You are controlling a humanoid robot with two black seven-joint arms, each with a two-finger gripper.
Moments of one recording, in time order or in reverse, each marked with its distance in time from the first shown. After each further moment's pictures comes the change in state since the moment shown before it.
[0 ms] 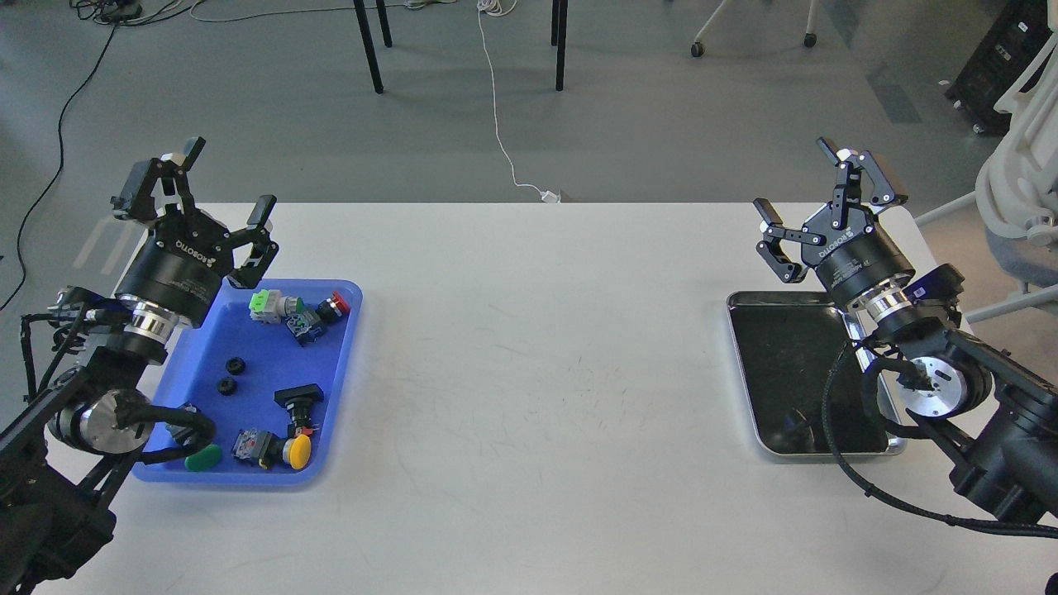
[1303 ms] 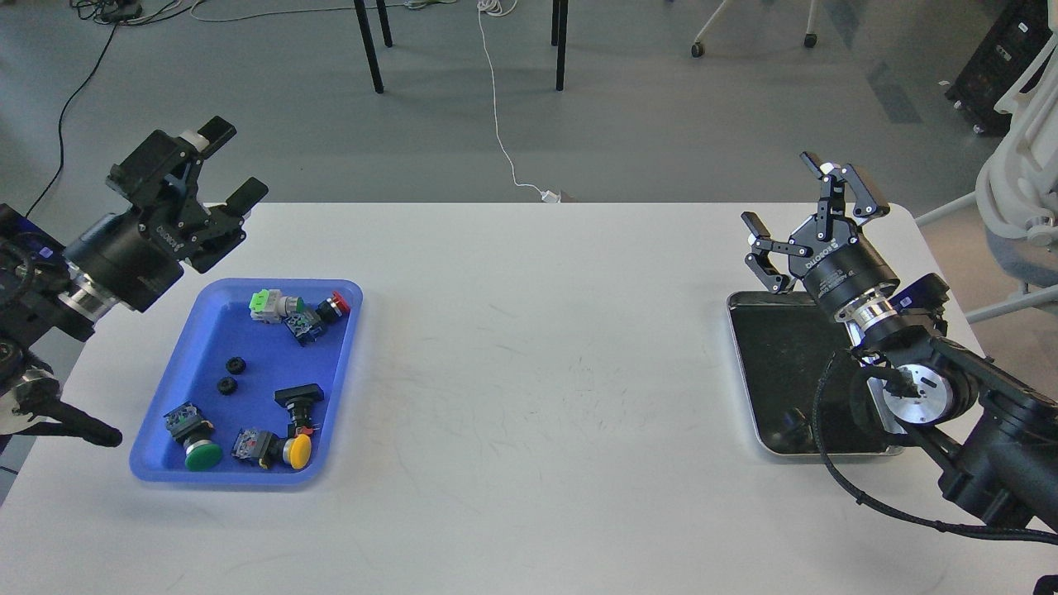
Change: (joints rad) left arm -0.030 0.235 0.018 -0.102 0.530 -0.091 -0.077; right arm -0.001 0.013 -0.026 -0.026 -0.001 -0.002 0.000
